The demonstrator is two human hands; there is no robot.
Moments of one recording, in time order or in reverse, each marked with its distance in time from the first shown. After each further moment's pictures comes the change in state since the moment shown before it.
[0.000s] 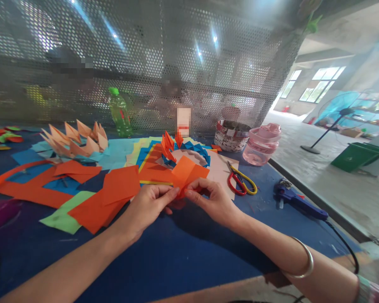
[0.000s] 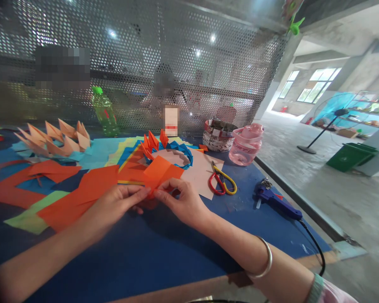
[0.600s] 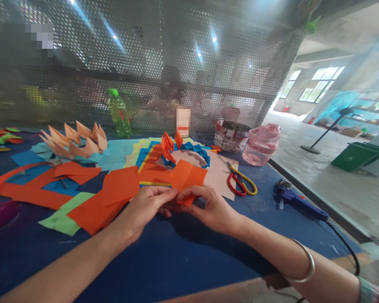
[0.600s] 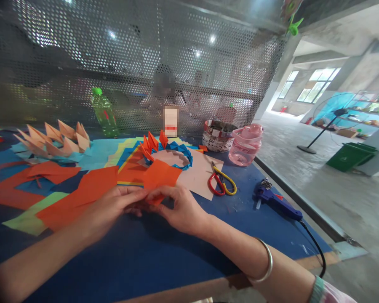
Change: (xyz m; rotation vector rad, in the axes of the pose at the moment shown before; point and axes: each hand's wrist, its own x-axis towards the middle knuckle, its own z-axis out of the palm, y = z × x) left_hand -0.002 0.003 -0.002 -0.121 -0.040 -0.079; right_hand -0.005 -0.006 0.002 -0.089 -0.116 -0.105
